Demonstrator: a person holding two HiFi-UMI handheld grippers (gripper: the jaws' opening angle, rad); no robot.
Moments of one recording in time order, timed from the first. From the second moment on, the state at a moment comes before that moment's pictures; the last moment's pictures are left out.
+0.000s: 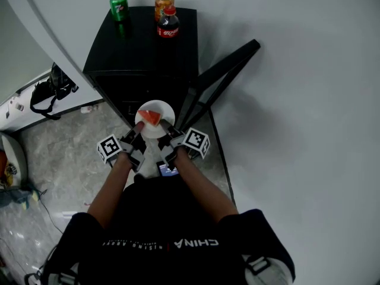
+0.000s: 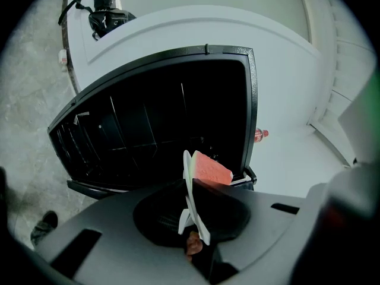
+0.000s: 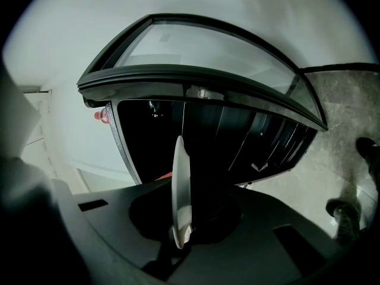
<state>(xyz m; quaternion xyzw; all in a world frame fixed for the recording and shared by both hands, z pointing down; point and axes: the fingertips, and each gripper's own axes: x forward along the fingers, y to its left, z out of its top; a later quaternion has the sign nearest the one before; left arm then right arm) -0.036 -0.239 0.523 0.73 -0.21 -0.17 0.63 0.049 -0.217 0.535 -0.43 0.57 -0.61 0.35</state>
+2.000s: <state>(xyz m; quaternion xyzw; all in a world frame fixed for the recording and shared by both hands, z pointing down) -0.039 -0.334 0.628 0.64 -0.31 -0.20 0.67 0.011 -0.275 0.621 -0.46 0.58 -0.62 0.27</state>
